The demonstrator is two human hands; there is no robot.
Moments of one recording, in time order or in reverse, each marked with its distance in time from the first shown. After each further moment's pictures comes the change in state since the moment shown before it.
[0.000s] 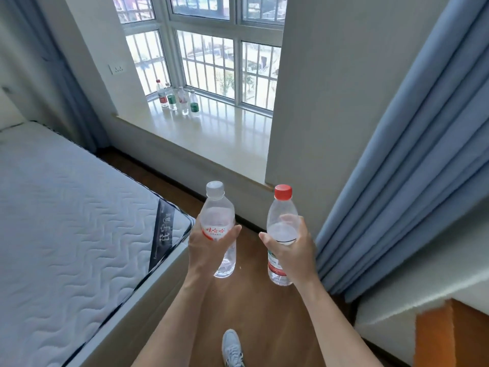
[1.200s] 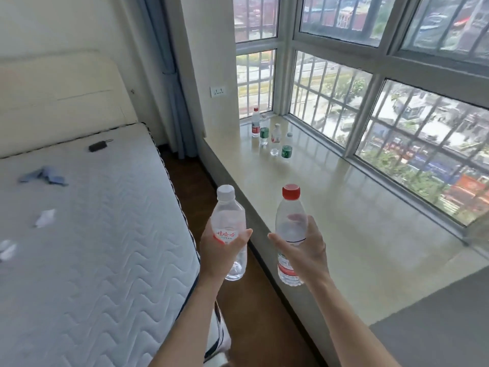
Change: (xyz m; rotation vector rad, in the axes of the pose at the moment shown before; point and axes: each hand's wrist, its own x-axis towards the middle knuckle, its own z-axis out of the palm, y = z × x) left_hand 0.534 0.004 0.037 0.089 0.443 -0.022; right_hand 0.532 -0.043 0.336 0.081 -0.484 -0.181
